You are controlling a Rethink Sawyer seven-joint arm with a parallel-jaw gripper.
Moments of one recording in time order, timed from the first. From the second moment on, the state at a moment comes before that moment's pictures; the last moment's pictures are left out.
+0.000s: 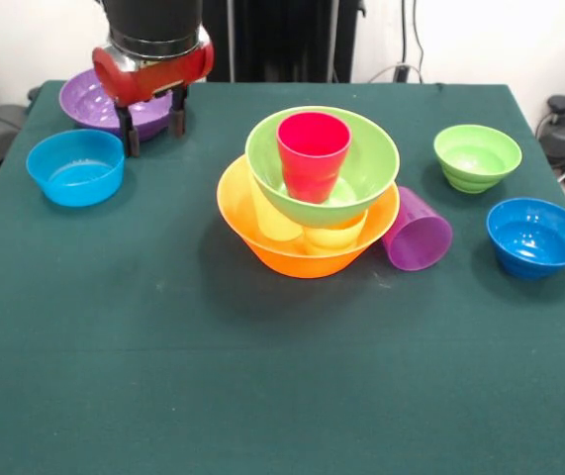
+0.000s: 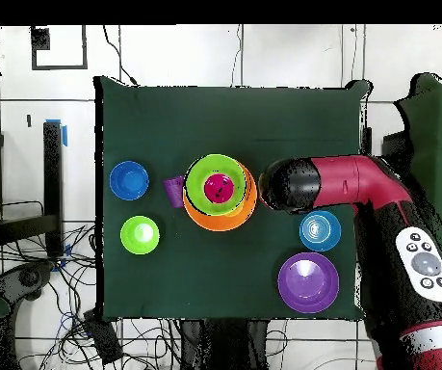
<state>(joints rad) -0.72 -0.67 0.51 1.56 -0.63 0.90 1.04</state>
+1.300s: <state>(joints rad) -0.69 -0.43 0.62 1.19 -0.78 1.96 0.31</state>
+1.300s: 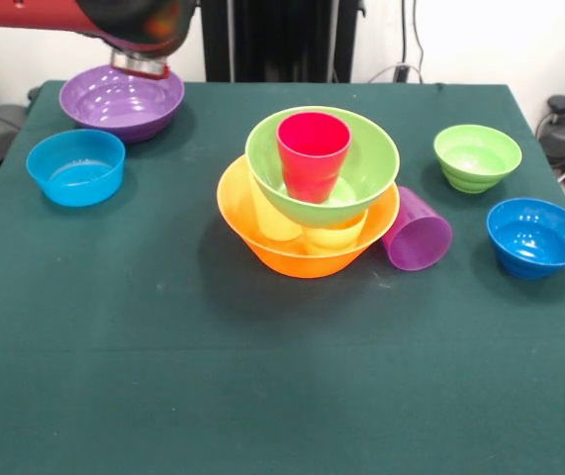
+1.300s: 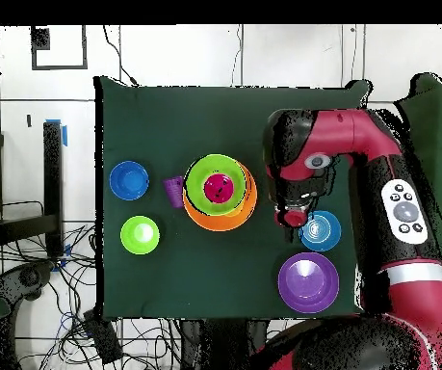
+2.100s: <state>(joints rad) -0.69 -0.42 0.62 1.12 -0.84 1.84 0.31</state>
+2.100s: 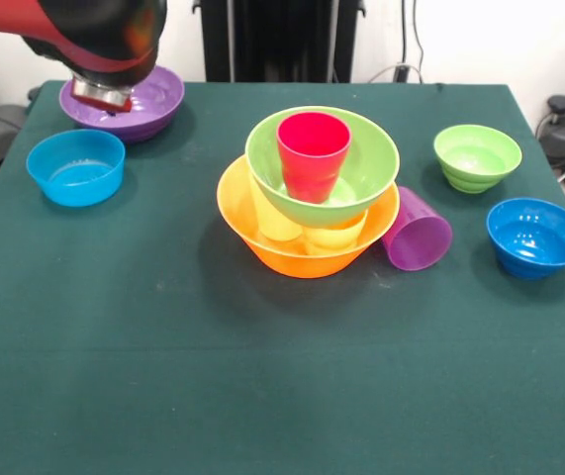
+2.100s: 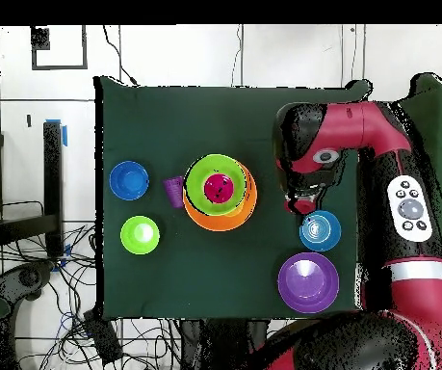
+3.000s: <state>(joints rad) -0.75 -0.39 0.62 1.23 -0.78 1.66 0.31</state>
